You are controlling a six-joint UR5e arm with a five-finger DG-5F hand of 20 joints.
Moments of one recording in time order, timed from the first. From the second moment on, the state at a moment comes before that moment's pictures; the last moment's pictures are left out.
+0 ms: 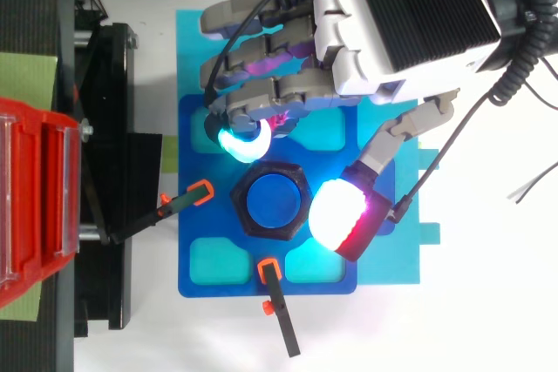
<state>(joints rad) -0.05 -2.31 -1.24 -2.55 -1.98 -1.16</state>
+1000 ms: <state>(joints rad) -0.05 -2.31 -1.24 -2.55 -1.98 -1.18</state>
